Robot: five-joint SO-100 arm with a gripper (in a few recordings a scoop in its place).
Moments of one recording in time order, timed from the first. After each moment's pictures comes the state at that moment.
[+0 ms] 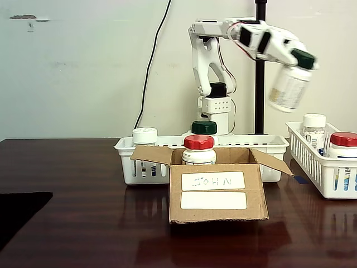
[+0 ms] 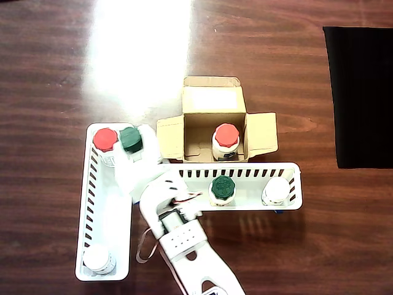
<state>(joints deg) -18.3 119.2 111.4 14.8 79.0</state>
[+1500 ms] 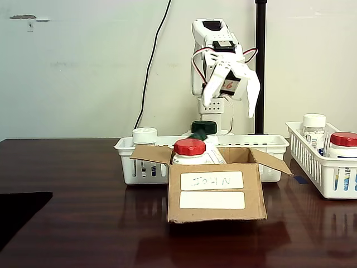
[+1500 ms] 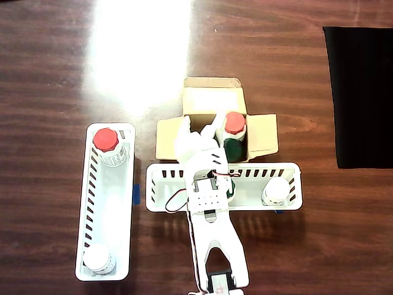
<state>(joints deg) -0.9 100.3 106.0 9.3 75.2</state>
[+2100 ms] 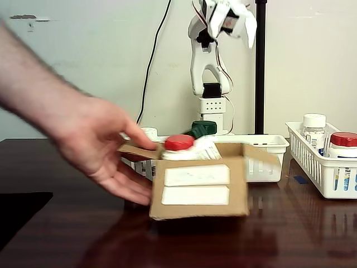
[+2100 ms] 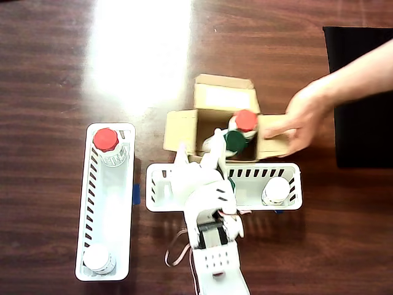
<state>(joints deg) -4.0 133.0 95.4 51.9 74.1</state>
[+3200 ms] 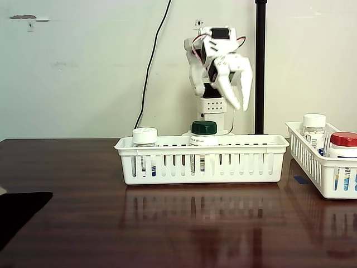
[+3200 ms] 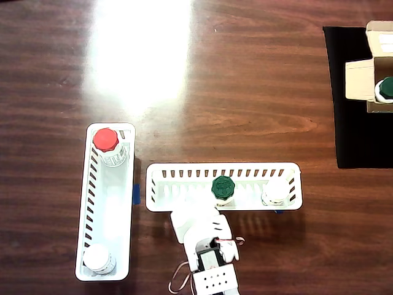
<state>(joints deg) -5.1 154.8 141.9 44.7 88.8</state>
